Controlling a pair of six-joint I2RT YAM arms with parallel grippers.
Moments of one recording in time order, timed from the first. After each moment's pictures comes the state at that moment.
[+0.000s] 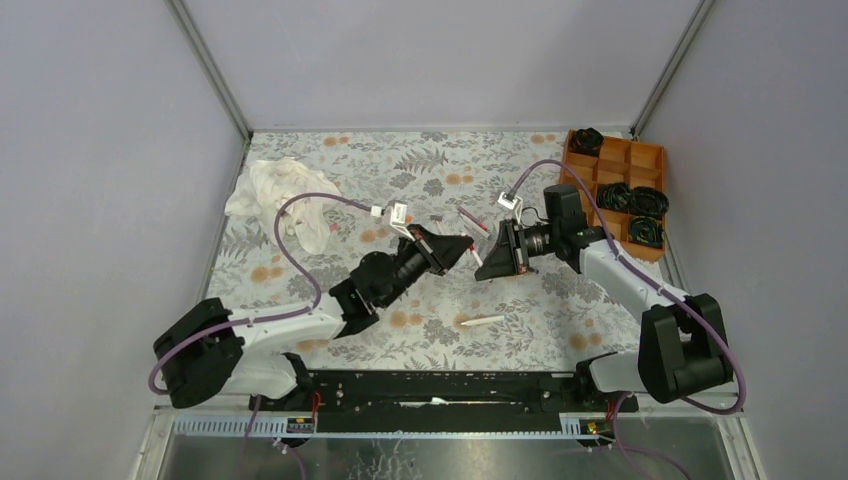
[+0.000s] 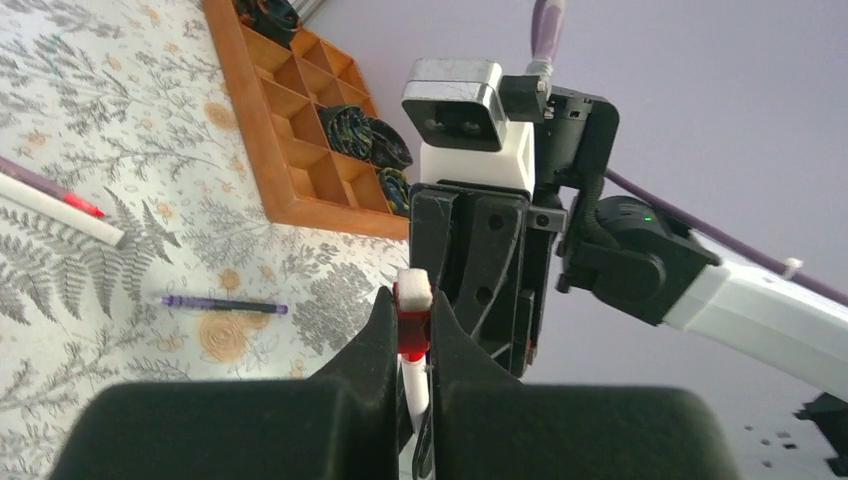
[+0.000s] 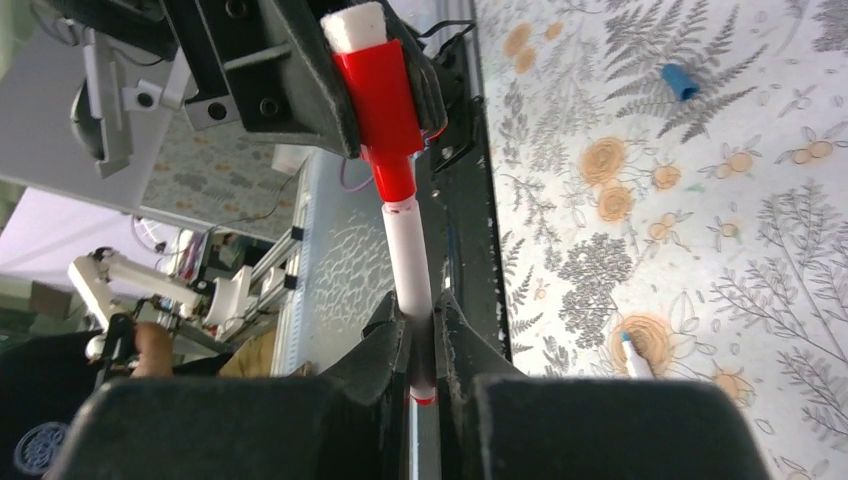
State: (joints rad) left arm -1.00 1.27 0.57 0.80 -0.21 -0.91; right arm 0.29 1.35 0.80 -0.17 -1.40 0.19
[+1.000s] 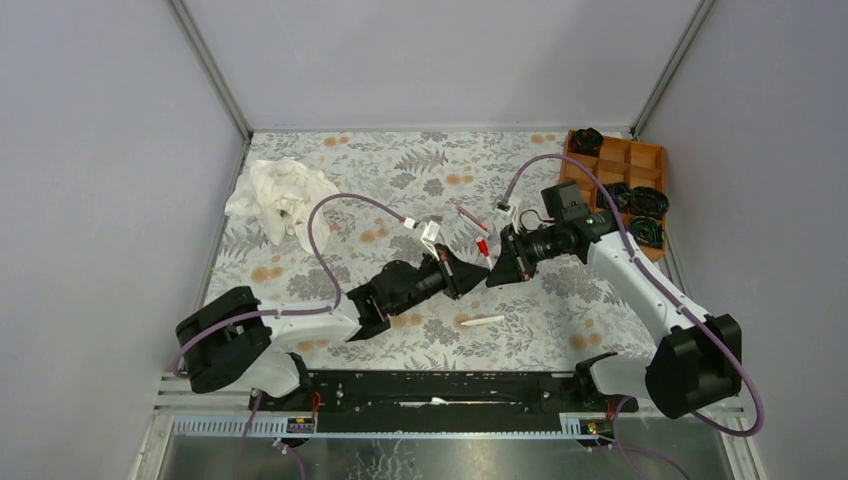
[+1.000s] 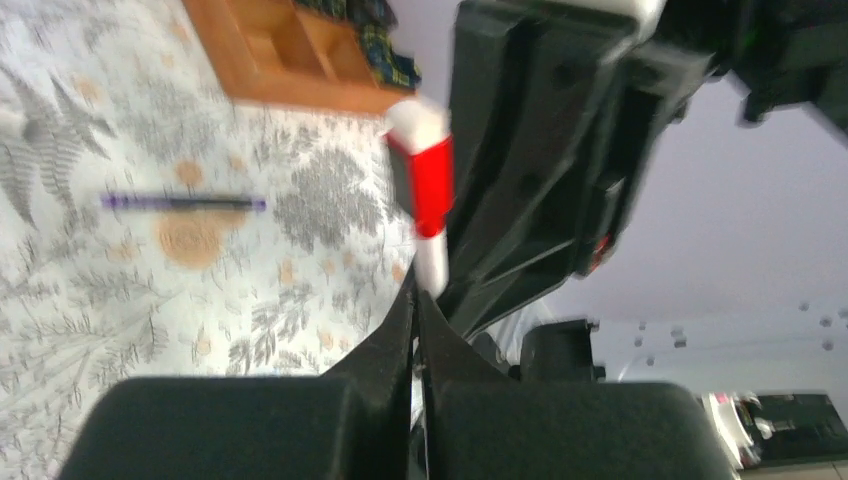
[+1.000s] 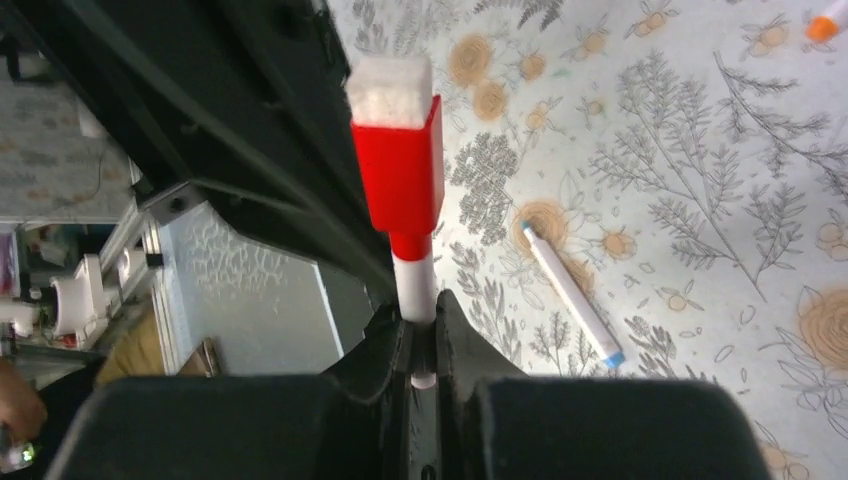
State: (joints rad) left arm -1.06 1.42 0.61 0.82 -0.07 -0.84; right arm 0.32 1.29 1.00 -0.77 -1.00 -0.20
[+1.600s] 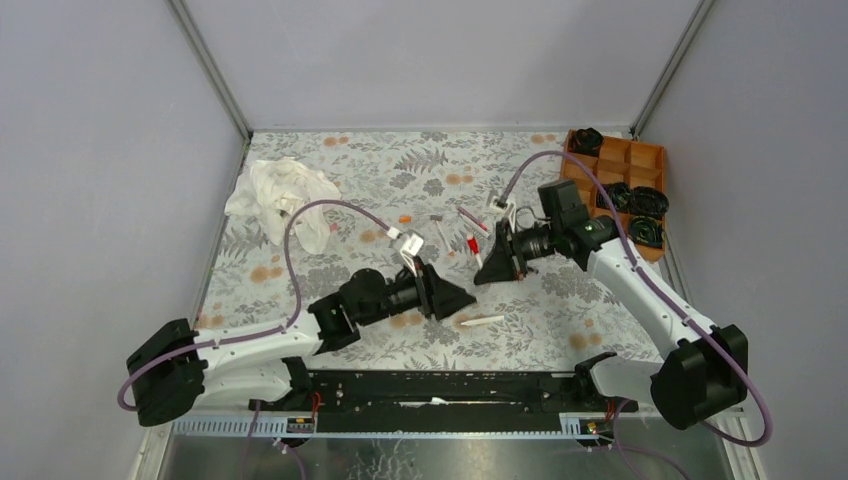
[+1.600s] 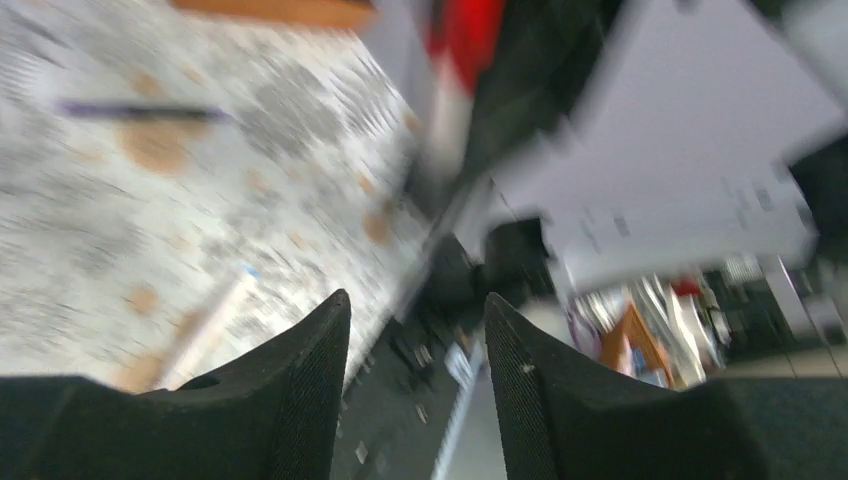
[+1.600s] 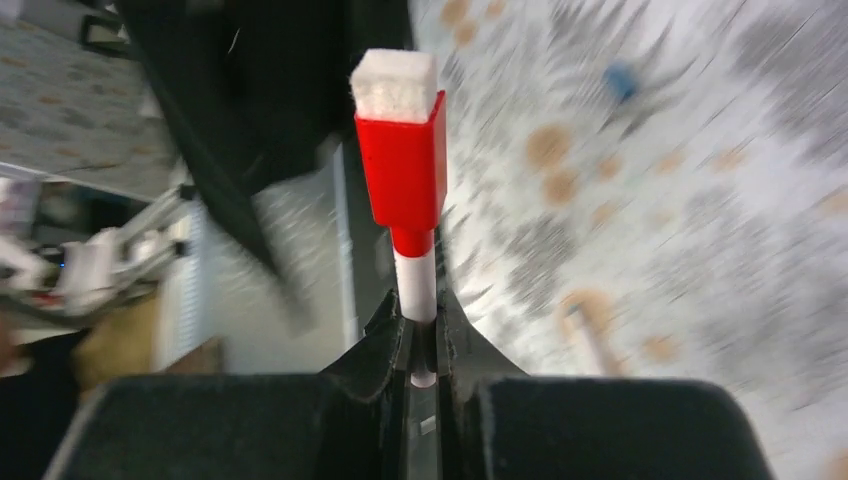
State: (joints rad) left arm -1.05 1.13 0.50 0.57 0.06 -0.83; right arm 0.39 1.24 0.99 -0.74 -1.14 -0.18
